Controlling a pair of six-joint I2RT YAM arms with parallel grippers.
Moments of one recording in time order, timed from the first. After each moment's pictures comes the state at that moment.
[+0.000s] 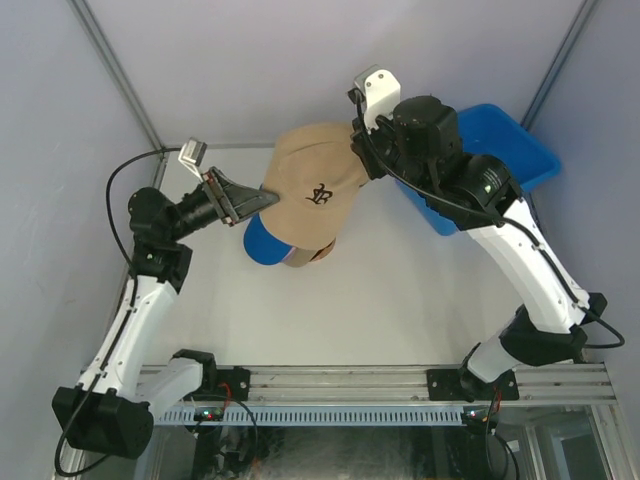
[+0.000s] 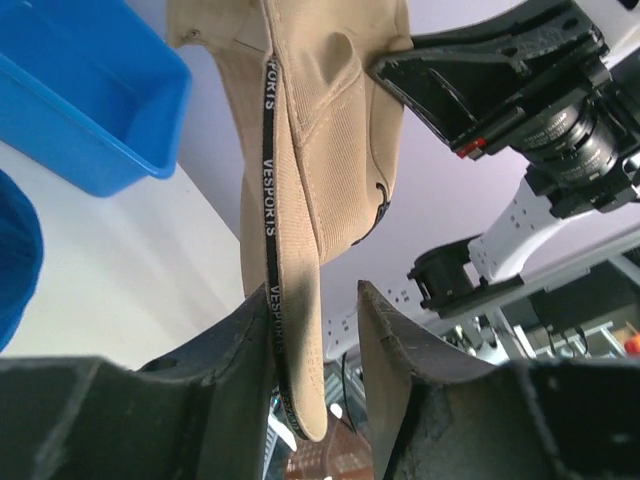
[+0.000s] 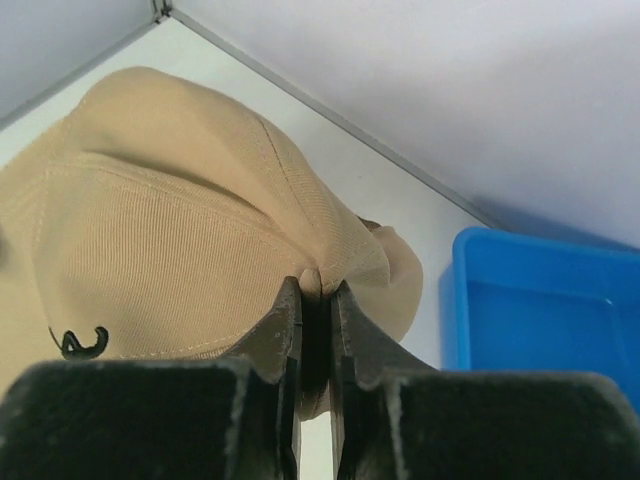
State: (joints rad) left arm -0.16 0.99 0.93 0.31 0.96 -1.16; right arm 0.84 1.52 2.14 -0.92 0.29 -0.11
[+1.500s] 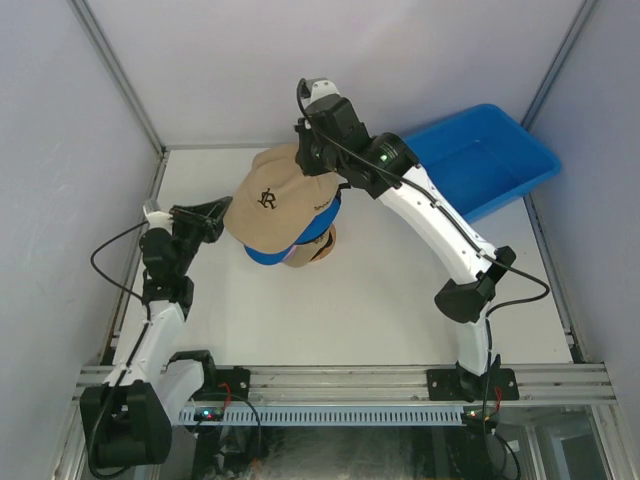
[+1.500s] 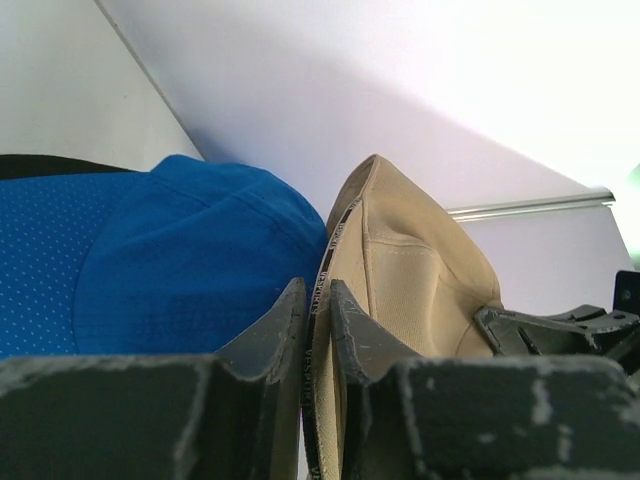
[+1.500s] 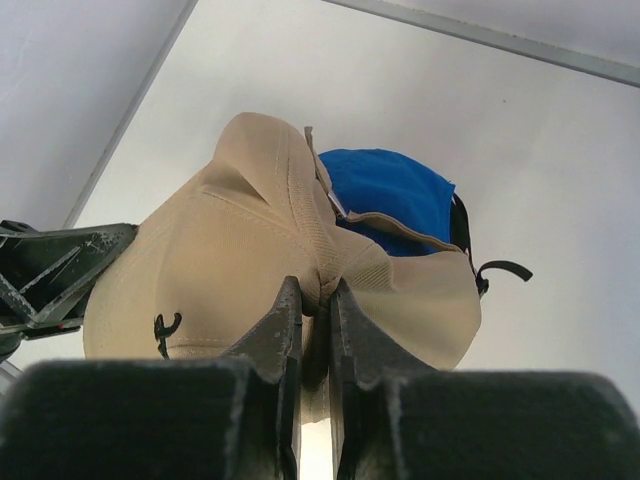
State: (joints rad) left arm 0.07 0.90 0.47 0.46 0.35 -1.44; right arm 0.84 1.97 2.45 -0.99 0.25 0.36
